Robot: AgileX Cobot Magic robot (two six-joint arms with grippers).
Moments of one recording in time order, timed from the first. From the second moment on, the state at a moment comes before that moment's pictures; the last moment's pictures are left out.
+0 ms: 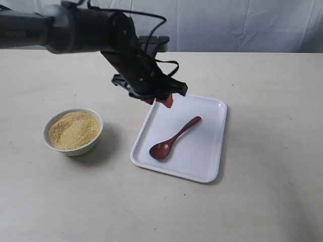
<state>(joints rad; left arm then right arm) -0.62 2.05 -1.53 -0.29 0.70 -0.02 0.02 0.01 0.00 0.01 0.32 0.00</state>
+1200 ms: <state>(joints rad) -0.32 0.98 -0.42 -0.10 0.07 -0.07 0.02 0.01 0.00 0.01 0.32 0.00</state>
